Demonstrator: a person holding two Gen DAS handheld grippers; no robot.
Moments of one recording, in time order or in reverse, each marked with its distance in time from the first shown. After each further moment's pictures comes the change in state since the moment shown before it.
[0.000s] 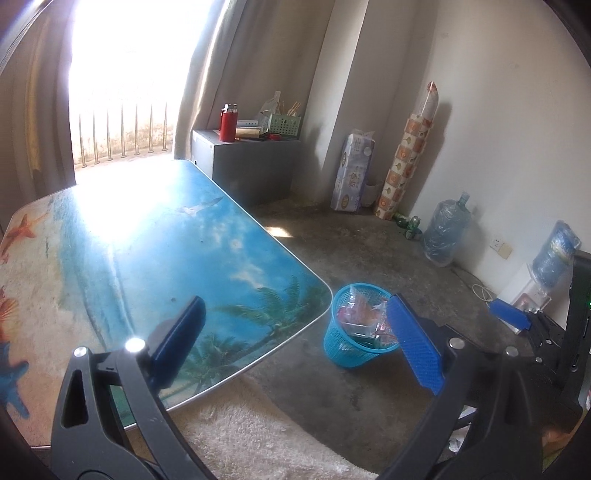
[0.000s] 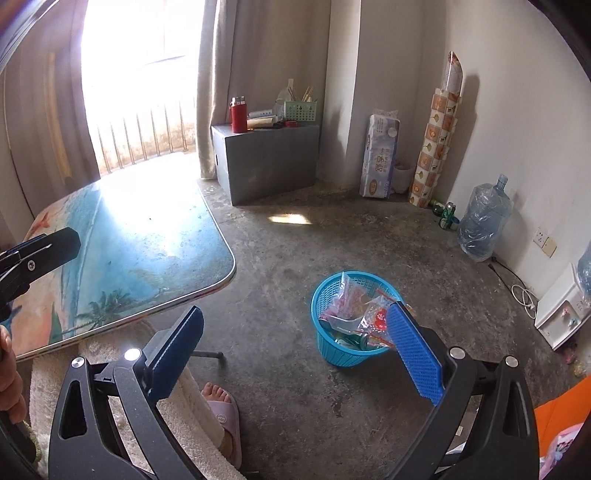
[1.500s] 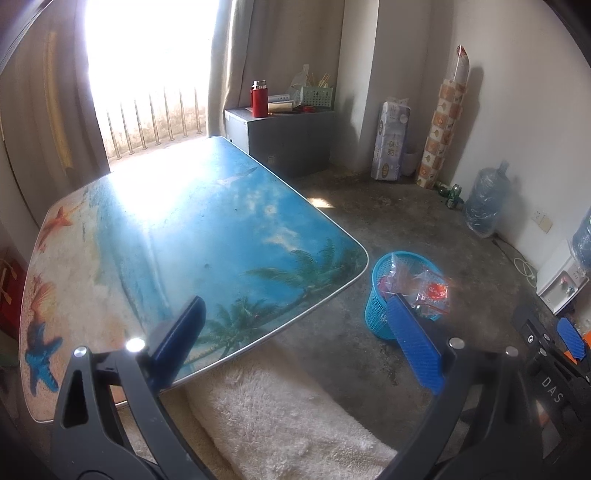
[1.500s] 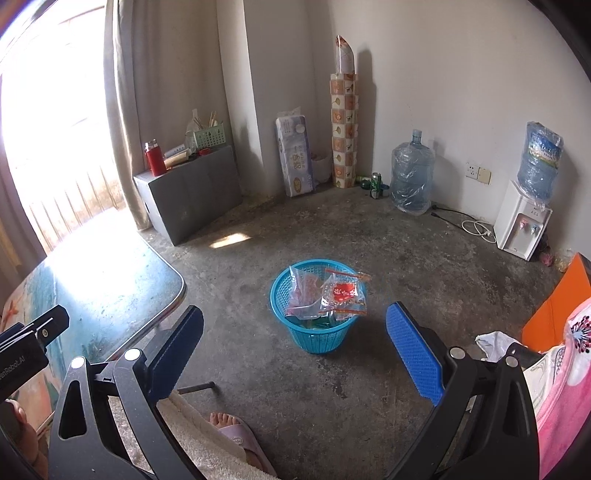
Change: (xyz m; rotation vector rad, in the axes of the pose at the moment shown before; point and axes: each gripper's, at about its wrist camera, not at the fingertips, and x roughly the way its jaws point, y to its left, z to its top) left arm 0.002 -0.015 -0.017 0.051 0.121 0.194; right arm -0.030 -0.025 -0.042 0.358 -0.049 -0.206
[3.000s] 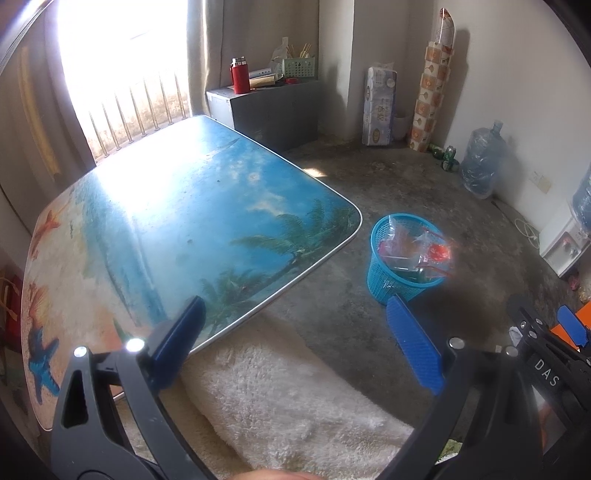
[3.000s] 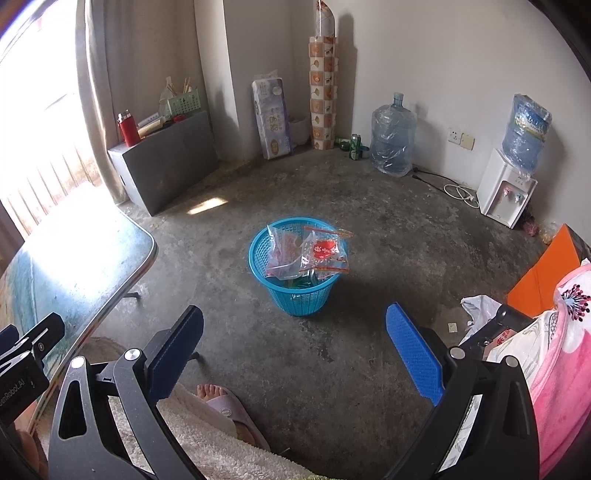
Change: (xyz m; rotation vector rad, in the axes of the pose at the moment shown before) left arm 0.019 -0.014 -0.014 0.081 0.103 -0.006; right arm 0.024 -0.004 -0.018 0.023 0.146 -0.078
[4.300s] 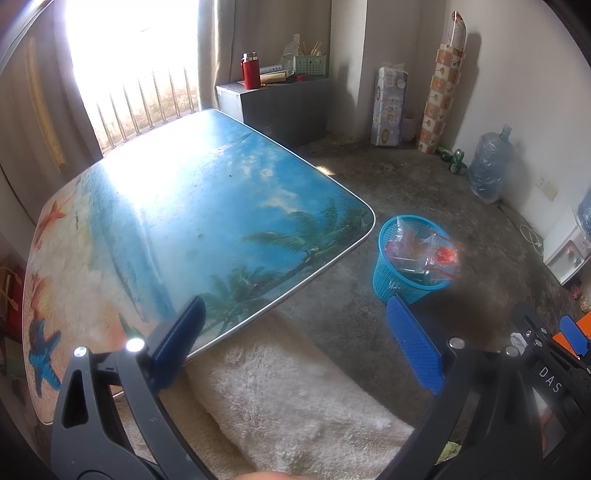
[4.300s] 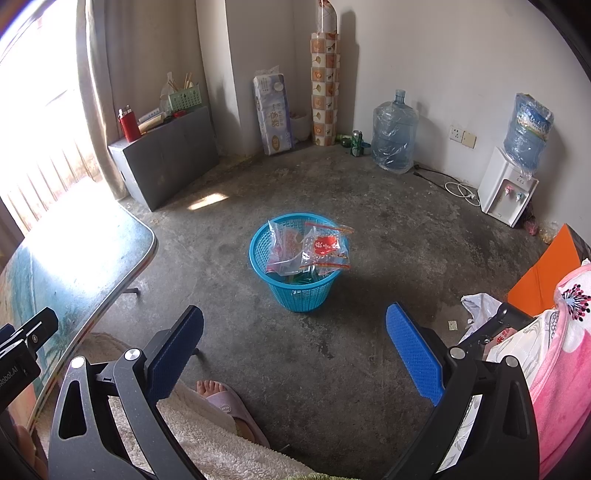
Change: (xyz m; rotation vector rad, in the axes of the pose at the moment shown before) left arm 0.002 0.010 0.001 -0.032 0.011 0.012; right arm 0.002 -0.002 -0.001 -0.006 0.013 0.001
